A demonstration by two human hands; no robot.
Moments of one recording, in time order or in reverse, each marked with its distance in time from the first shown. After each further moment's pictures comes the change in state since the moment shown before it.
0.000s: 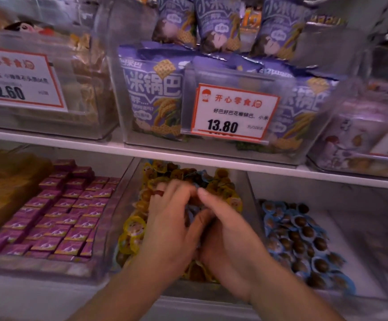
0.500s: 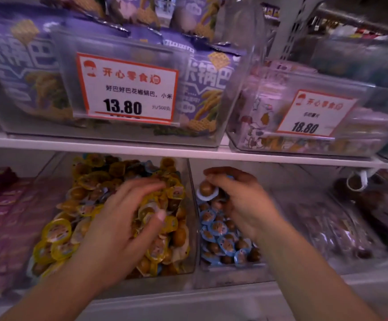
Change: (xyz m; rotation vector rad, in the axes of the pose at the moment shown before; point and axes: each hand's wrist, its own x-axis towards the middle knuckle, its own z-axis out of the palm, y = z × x) left_hand -0.003 -0.006 0.024 -0.009 -0.234 0.141; right_hand -0.032 -0.079 -0.111 -0.476 0.575 -0.380
